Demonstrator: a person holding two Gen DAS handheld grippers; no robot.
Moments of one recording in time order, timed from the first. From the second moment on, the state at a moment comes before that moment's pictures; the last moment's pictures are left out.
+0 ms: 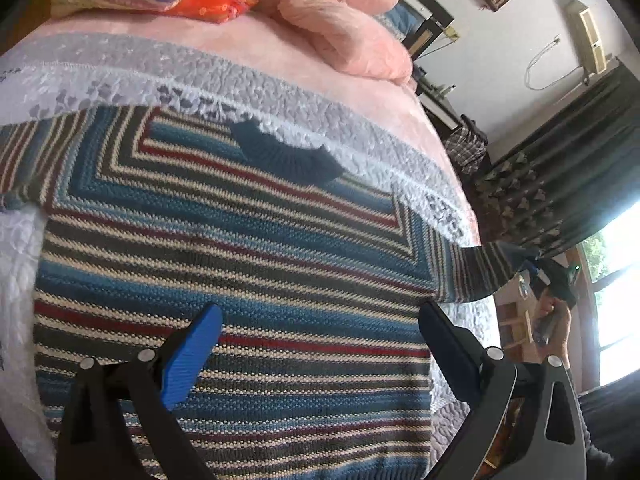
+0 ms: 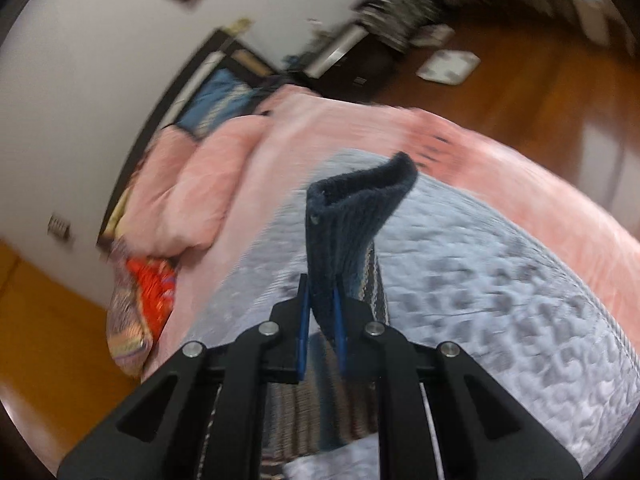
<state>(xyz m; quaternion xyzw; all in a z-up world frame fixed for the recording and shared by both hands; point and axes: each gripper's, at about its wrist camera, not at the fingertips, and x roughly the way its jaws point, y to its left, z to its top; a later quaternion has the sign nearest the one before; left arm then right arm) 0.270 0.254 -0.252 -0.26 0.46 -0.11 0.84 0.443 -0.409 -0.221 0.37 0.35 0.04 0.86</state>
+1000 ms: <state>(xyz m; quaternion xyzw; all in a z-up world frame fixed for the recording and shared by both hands) 0.359 0.242 -0.279 -0.31 0.48 -0.20 0.79 0.405 -0.007 -0.317 -0.04 0.46 0.15 0.88</state>
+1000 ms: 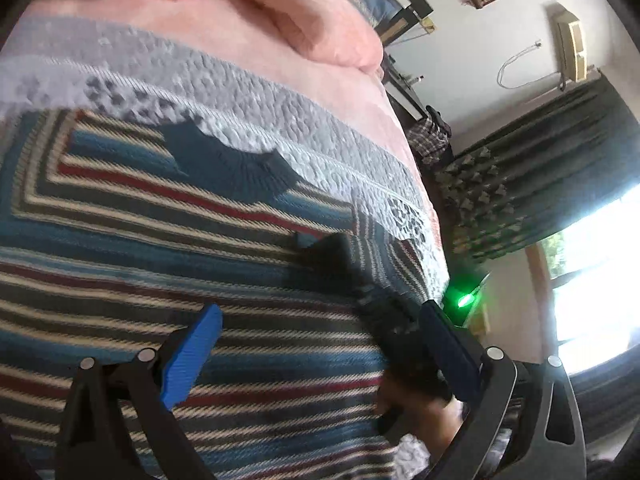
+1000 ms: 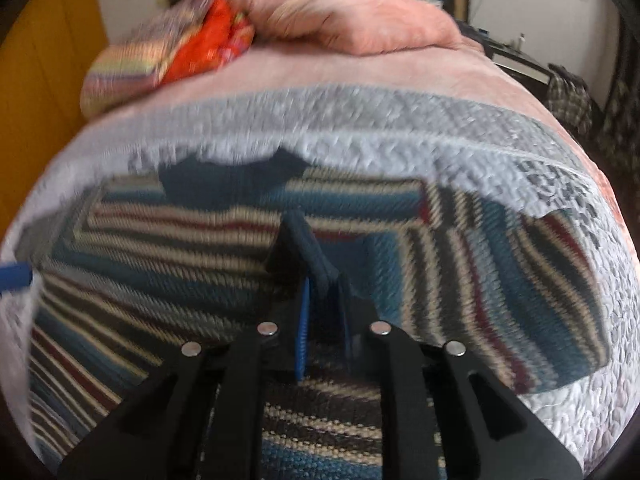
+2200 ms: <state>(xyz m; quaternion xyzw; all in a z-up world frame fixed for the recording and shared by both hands) 0.474 0.154 -0.255 -0.29 0.55 -0.24 0.75 0.275 -0.101 -0.349 0.13 0.44 0.16 0.87</state>
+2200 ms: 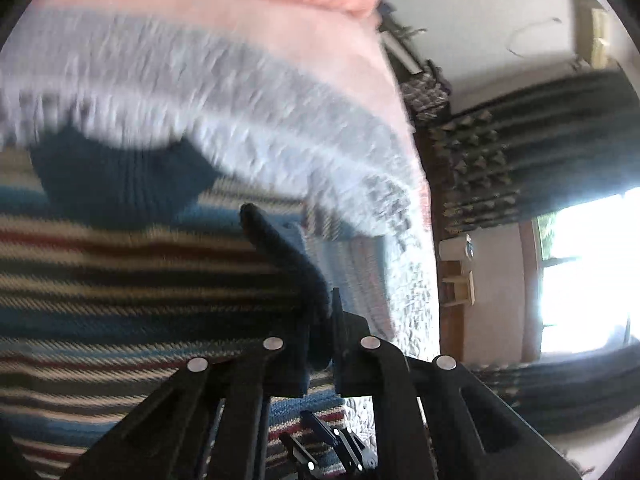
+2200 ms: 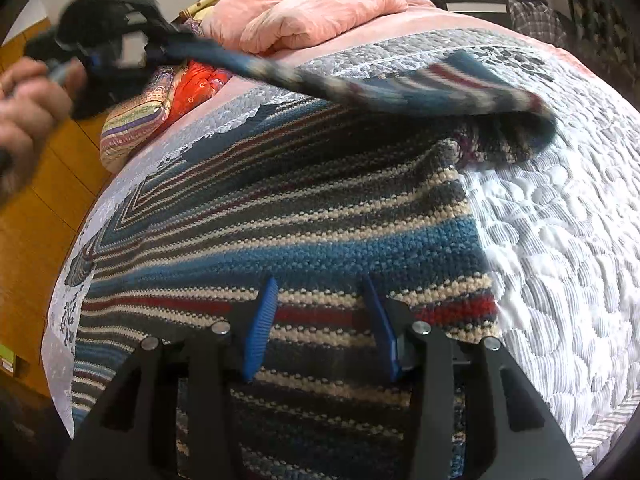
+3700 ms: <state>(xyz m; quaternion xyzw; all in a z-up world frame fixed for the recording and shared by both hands) 0.423 0.402 -0.347 -0.27 0.59 -0.02 0.76 0.278 -0.095 -0.343 0.13 0.45 0.17 0.87</state>
